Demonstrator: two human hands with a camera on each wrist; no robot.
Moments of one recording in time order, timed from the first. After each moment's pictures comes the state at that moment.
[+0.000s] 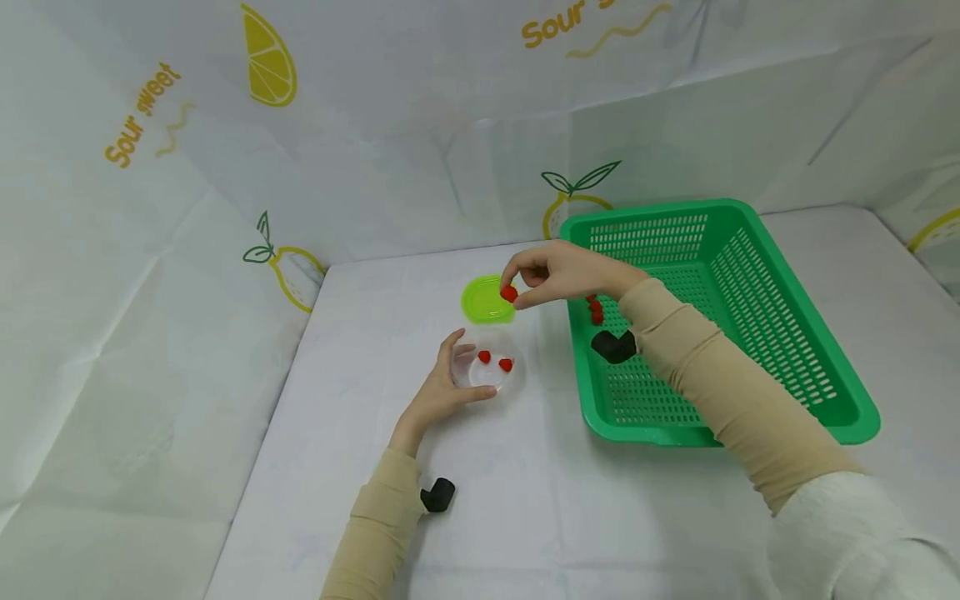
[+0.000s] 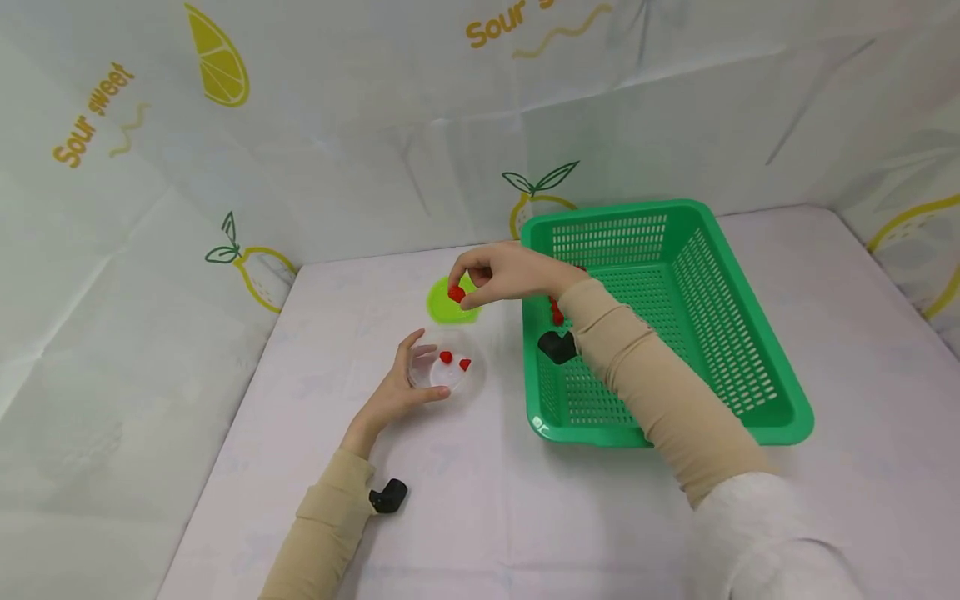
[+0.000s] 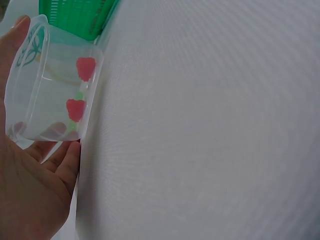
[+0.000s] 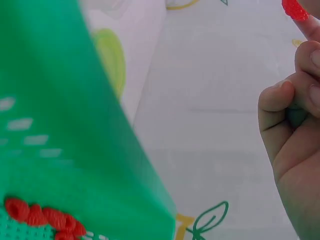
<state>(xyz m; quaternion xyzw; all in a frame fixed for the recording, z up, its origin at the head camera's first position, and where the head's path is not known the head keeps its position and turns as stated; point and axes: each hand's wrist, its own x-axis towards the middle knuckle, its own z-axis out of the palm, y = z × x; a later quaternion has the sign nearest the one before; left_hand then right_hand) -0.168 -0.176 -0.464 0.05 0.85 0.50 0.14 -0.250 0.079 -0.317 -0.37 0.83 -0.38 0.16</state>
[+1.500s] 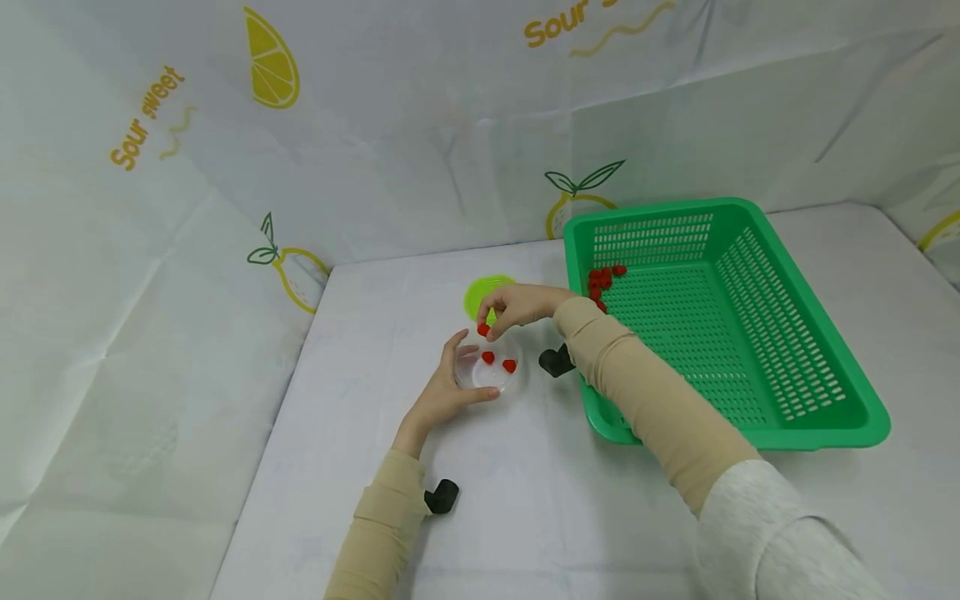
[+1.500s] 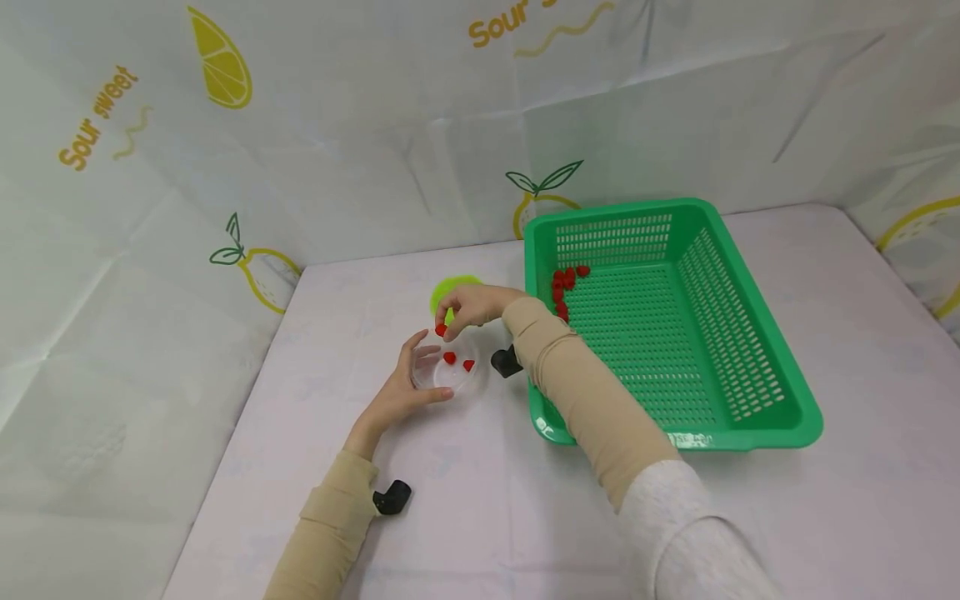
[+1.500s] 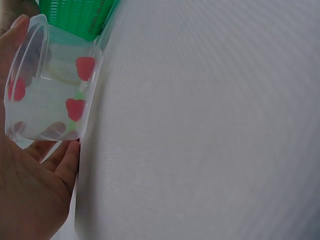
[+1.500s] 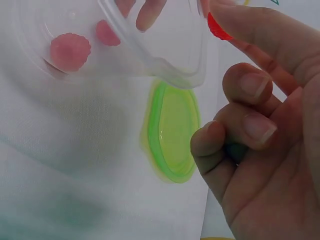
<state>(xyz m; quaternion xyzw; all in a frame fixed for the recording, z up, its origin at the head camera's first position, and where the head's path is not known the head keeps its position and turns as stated) -0.168 -0.179 -0.464 0.07 0.84 0.52 0.15 -0.281 0.016 -0.384 -0.33 0.82 -0.33 0.33</state>
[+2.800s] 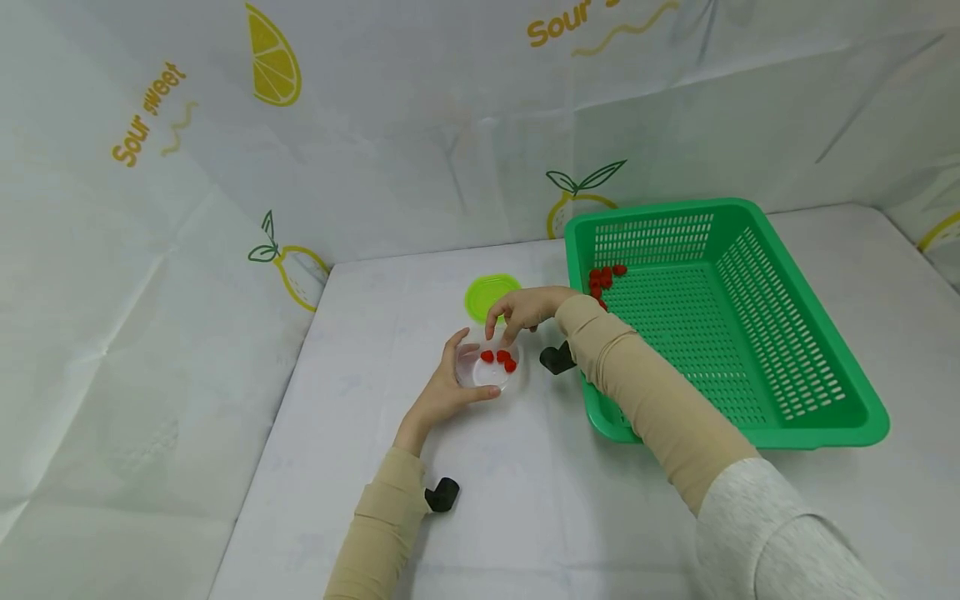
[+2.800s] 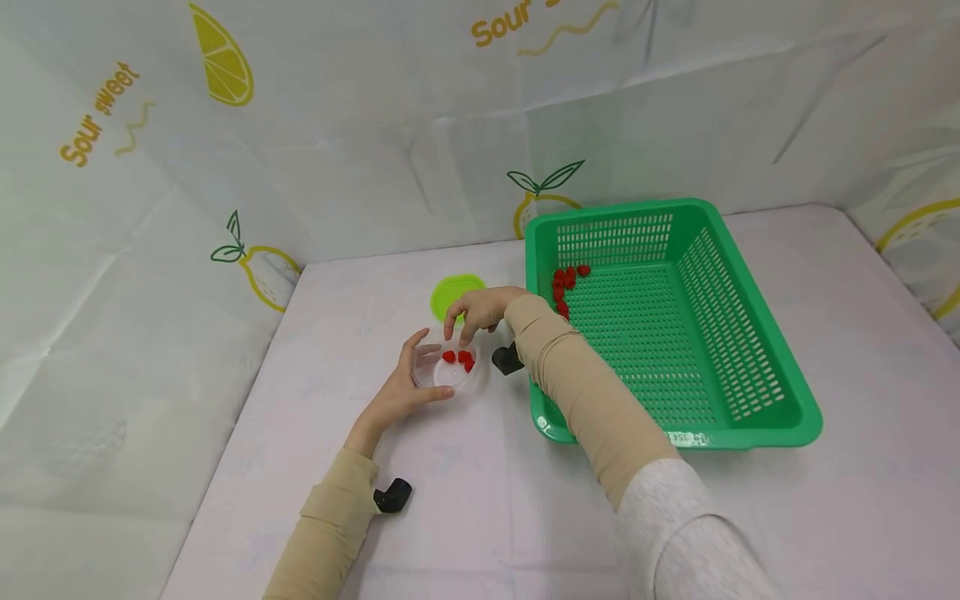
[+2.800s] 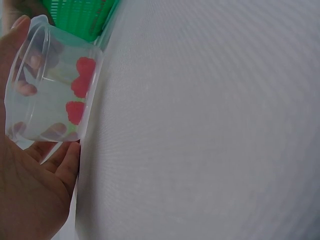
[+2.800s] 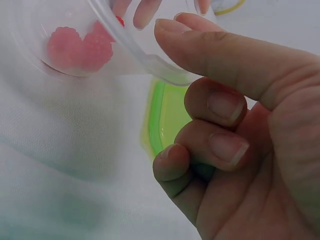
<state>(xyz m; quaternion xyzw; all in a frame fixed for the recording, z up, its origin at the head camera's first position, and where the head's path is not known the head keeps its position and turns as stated) -0.153 -0.170 -0.425 0.08 0.84 0.51 0.17 -0.284 0.022 -0.392 -0.32 0.82 -0.28 0.39</state>
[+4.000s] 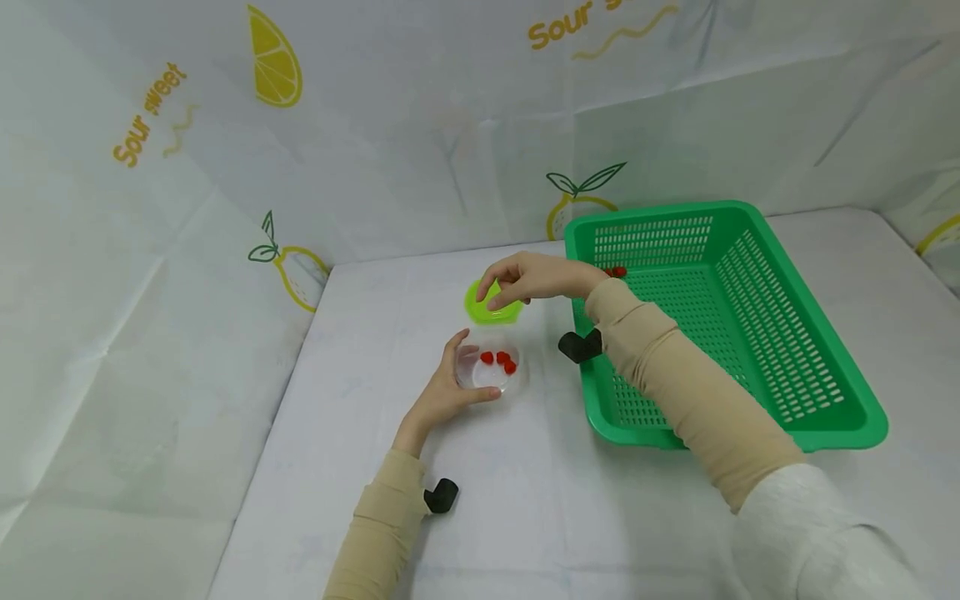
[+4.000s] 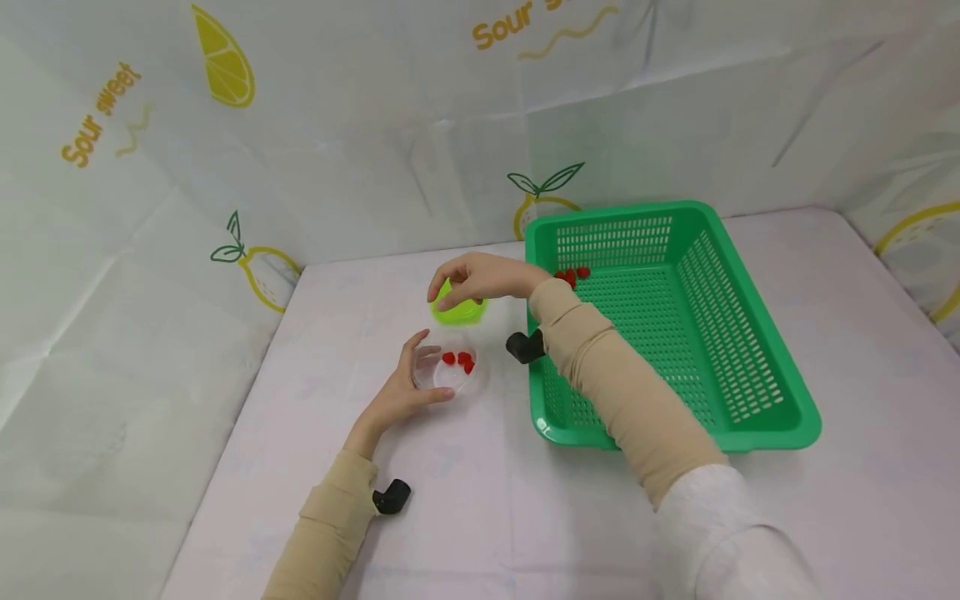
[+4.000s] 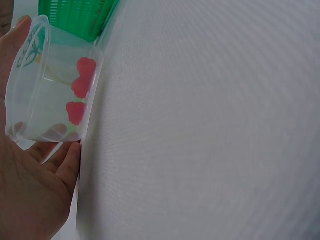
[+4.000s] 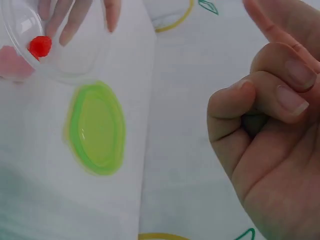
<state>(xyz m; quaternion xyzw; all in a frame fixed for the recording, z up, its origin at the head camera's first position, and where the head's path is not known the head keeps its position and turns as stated) -0.157 -0.172 -0.435 0.07 0.84 0.50 0.17 -0.269 0.042 -0.330 -0.33 0.80 -0.41 0.29</state>
